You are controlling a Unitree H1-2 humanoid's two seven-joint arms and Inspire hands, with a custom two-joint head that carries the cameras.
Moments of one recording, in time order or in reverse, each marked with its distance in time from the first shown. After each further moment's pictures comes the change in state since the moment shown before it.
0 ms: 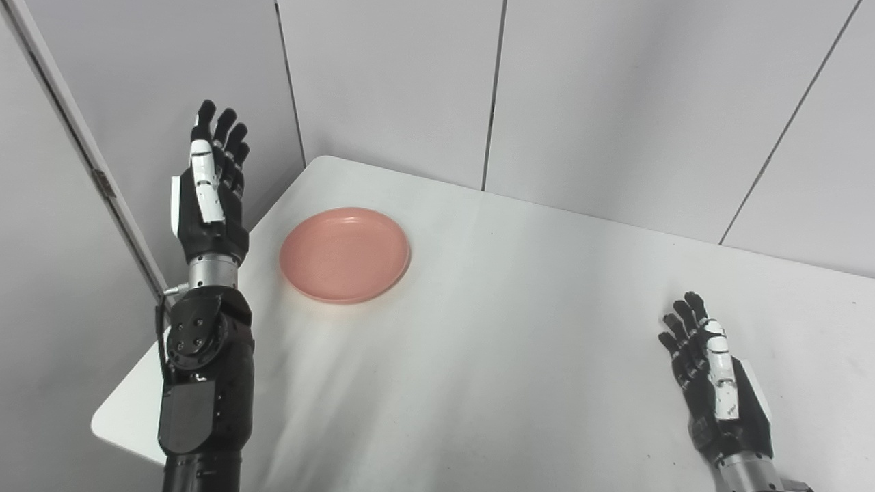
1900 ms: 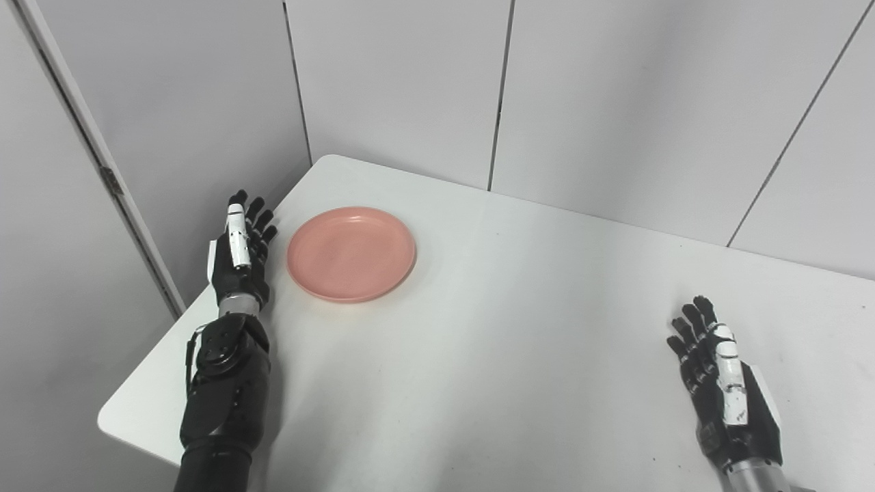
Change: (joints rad) left arm -0.044 0.032 -0.017 0.409 -0.047 -0.033 0.013; right arm 0.007 -0.002 -0.002 -0.013 -0.001 0.006 -0.001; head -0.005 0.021
